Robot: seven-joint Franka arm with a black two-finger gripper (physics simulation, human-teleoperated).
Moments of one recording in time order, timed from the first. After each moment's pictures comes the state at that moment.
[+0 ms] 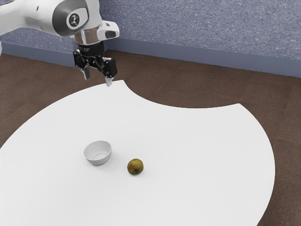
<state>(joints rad) -0.33 0.08 0.29 -1.57 0.08 1.70 -0.04</state>
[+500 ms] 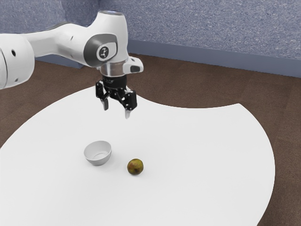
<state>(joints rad) -0.41 0.18 0.28 -1.67 0.02 1.73 -0.10</state>
